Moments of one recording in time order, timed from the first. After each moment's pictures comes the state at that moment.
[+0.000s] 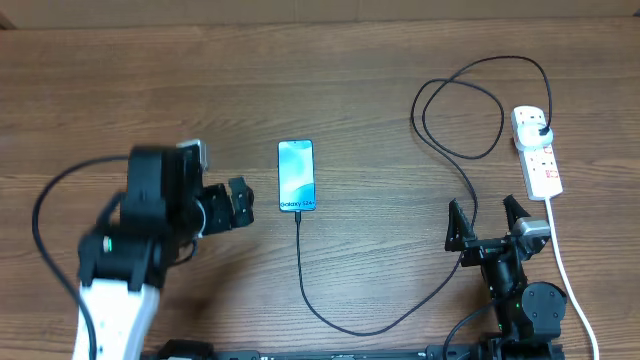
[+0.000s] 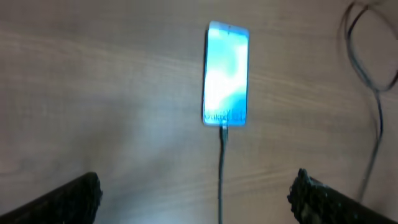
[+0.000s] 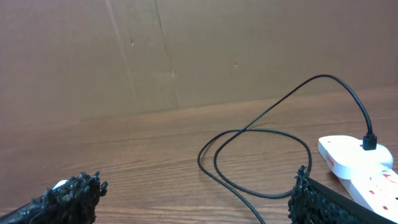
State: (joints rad) left arm -0.12 1.03 1.05 -1.00 0.16 -0.36; right arm -0.01 0.01 0.02 -0.02 -0.15 0.17
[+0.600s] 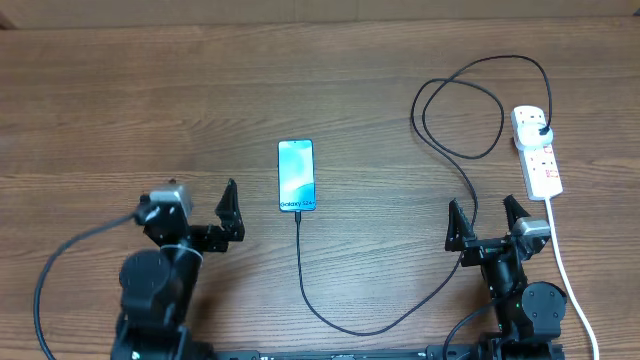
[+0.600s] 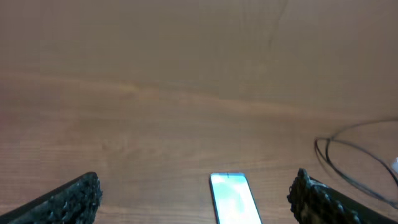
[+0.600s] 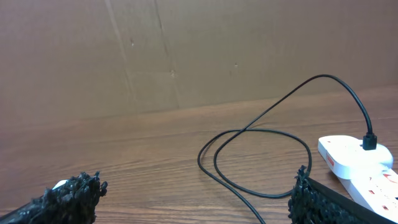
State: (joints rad) left arm -0.12 0.42 0.39 -0.13 0.01 -0.22; right arm -0.01 0.01 0.02 -0.02 -0.15 0.17
